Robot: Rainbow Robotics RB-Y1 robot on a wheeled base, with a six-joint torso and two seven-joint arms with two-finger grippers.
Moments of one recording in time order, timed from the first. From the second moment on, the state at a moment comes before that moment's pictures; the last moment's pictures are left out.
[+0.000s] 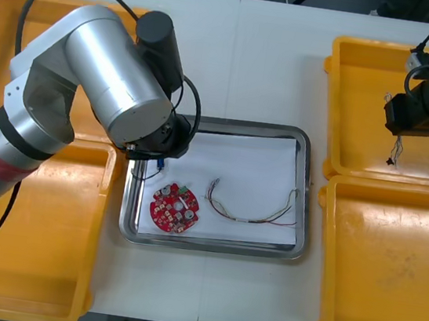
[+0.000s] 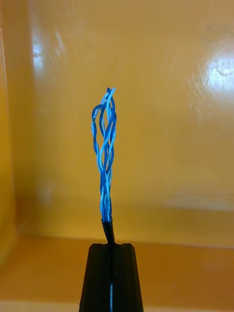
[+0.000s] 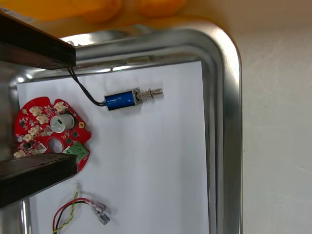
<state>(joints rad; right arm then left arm) -0.77 -0.62 0.00 -1.47 -0.56 1.77 1.48 -0.75 0.51 -0.53 -1.91 0.57 1.81 -0.62</state>
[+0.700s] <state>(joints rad) -0.87 -0.63 0.00 -1.62 -0.81 1.91 1.52 -0.81 0.58 -0.20 -1.82 0.72 1.90 -0.95</state>
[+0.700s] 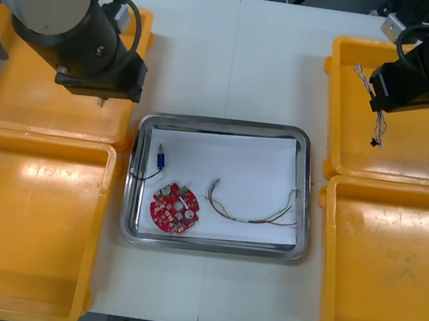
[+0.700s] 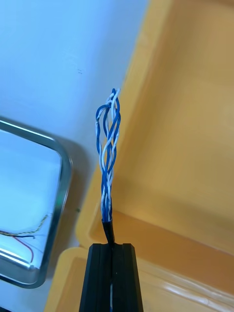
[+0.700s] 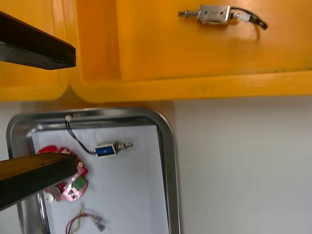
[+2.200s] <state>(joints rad) -0.93 -0.55 0.62 -1.79 -0.78 1.60 1.96 -0.82 0.70 -0.10 -1.34 0.79 1.43 -1.40</state>
